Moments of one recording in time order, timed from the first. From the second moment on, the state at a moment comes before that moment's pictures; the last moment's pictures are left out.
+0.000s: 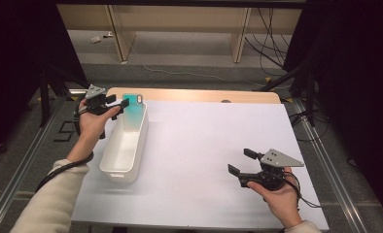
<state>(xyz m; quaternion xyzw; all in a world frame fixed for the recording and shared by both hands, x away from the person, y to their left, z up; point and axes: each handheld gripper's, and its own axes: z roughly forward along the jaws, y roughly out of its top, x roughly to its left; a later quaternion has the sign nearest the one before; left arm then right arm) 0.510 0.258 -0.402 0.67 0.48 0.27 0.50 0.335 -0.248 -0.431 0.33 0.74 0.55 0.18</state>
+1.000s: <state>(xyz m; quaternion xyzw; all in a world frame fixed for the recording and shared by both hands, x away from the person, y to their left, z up) 0.437 0.240 -0.385 0.68 0.42 0.27 0.54 0.334 -0.249 -0.430 0.34 0.75 0.53 0.19</state>
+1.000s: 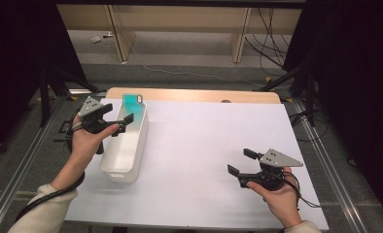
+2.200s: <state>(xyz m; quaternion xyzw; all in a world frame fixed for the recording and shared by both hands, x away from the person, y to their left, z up) 0.377 0.211 -0.391 0.71 0.37 0.23 0.56 0.335 -0.247 -0.430 0.33 0.75 0.54 0.18</state>
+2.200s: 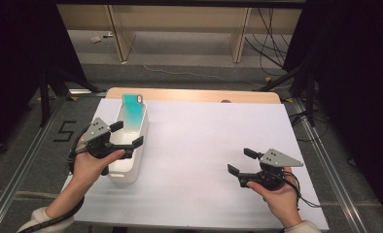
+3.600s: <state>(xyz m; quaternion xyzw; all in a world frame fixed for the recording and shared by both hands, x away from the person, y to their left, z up) 0.338 0.195 -0.421 0.73 0.32 0.22 0.56 0.334 -0.247 -0.430 0.34 0.75 0.54 0.19</state>
